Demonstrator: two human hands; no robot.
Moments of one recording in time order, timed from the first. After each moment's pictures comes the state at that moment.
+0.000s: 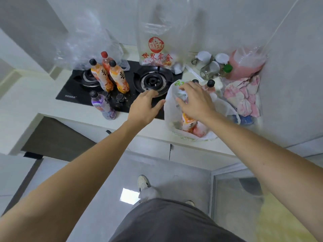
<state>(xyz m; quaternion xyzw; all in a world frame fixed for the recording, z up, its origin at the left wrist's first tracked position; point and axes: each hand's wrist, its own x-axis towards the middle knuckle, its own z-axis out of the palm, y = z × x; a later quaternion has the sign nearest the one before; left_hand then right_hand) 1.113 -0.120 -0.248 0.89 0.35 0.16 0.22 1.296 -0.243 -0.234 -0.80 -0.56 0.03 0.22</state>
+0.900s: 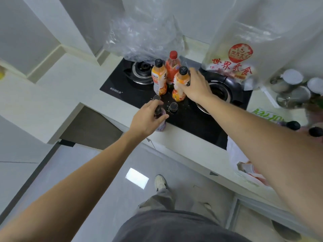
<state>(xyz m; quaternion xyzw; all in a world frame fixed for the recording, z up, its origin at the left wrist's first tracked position) 0.958 0.090 -0.301 0.85 0.44 0.11 0.27 1.193 0.102 -0.278 -0.80 -0.52 0.20 0.22</state>
